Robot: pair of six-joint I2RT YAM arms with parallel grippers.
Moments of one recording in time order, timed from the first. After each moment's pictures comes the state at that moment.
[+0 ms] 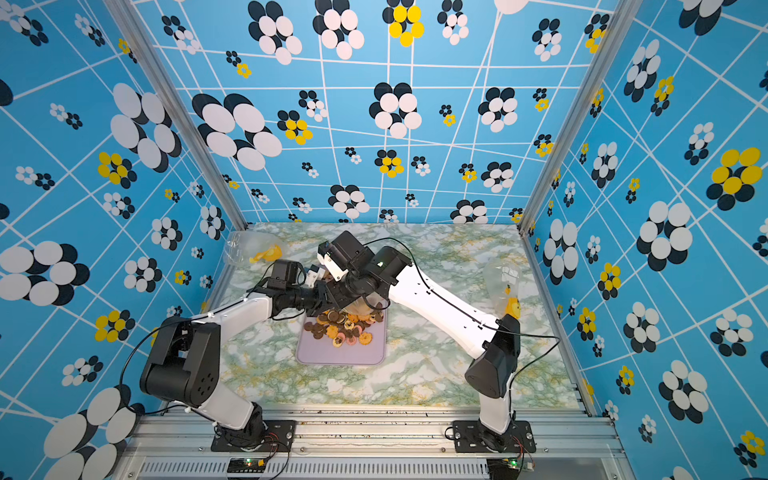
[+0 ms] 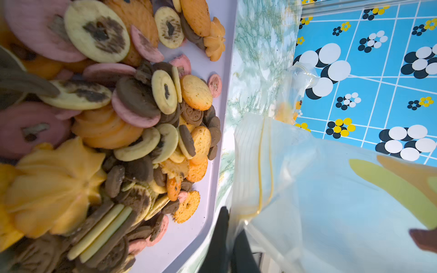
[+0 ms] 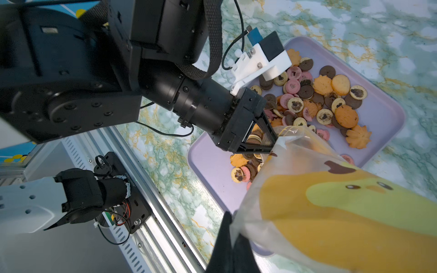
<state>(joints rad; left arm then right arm) -0.20 1.60 0.89 -0.17 0.86 -0.76 0.95 1.85 1.98 -1.03 -0.06 0.22</state>
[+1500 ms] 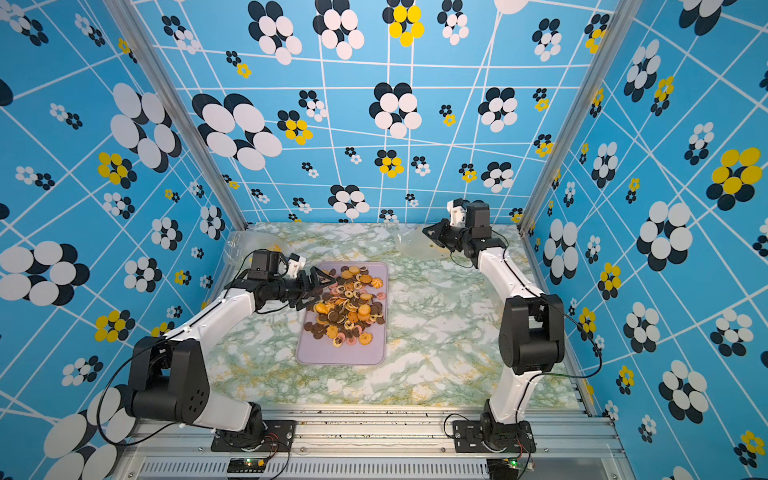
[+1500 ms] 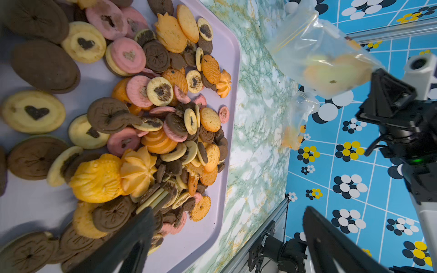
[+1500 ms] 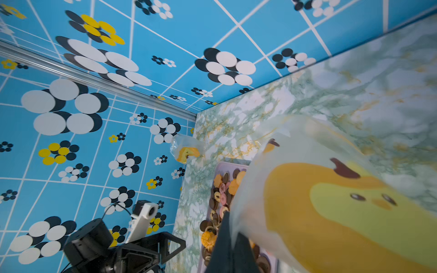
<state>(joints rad) -0.10 1.48 0.98 -0.37 0.75 -0.66 0.09 1.81 1.38 -0.12 -0.66 0.65</state>
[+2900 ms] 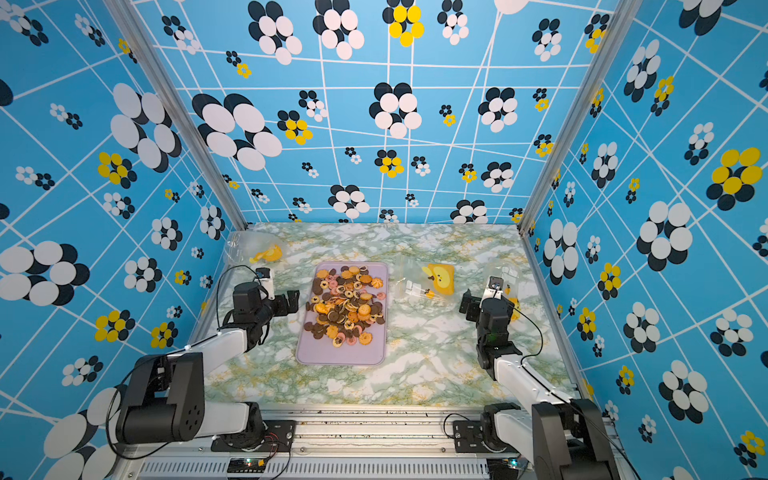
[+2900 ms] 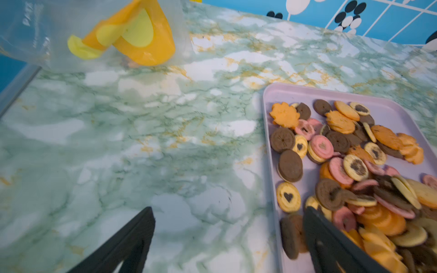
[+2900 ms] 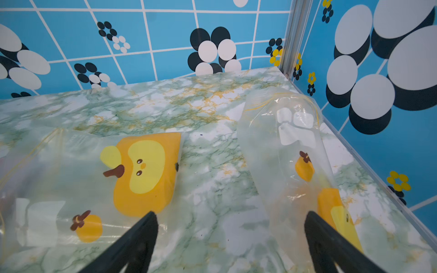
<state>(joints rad) 0.04 1.42 0.49 0.40 0.13 -0.09 0.09 1.17 0.31 0.52 0.31 0.09</state>
